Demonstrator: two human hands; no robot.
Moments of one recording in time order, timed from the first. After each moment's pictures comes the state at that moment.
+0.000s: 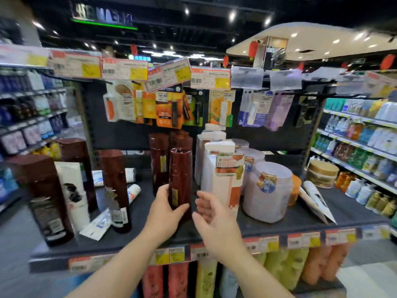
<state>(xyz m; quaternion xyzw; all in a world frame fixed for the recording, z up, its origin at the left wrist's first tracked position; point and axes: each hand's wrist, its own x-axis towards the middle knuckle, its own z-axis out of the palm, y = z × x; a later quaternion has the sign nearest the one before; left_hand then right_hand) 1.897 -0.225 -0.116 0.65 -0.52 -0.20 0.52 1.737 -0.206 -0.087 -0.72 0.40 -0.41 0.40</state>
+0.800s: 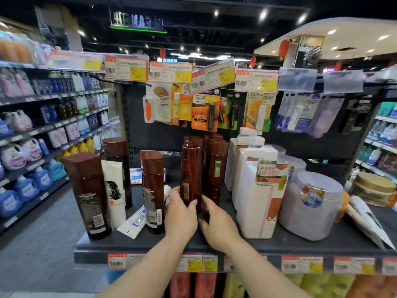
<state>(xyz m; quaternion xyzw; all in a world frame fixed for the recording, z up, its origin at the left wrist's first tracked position) 1.922 -0.226 -0.116 0.70 -0.40 -0.13 0.58 1.810 -0.263 -0.124 -0.83 0.43 -0.24 0.26</state>
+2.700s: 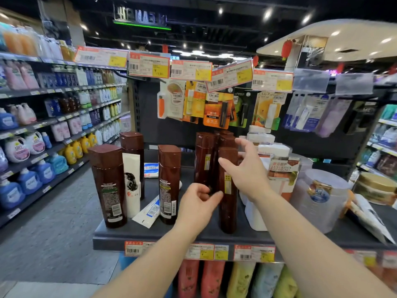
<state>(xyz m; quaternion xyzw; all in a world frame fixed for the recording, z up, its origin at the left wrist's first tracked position) 1.922 -0.201 -0.096 0.61 -0.44 -0.29 0.59 1.803 -0.263 -0.007 -0.74 0.39 -0.48 0.27</state>
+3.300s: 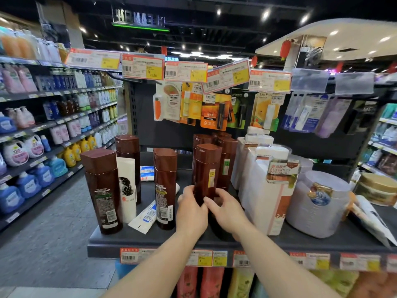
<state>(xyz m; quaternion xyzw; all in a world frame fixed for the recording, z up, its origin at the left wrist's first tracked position) 1.927 -0.224 -0.116 0.68 -0.44 -0.19 0.55 1.817 -0.267 -0.102 -0.74 0.44 -0.32 0.40</state>
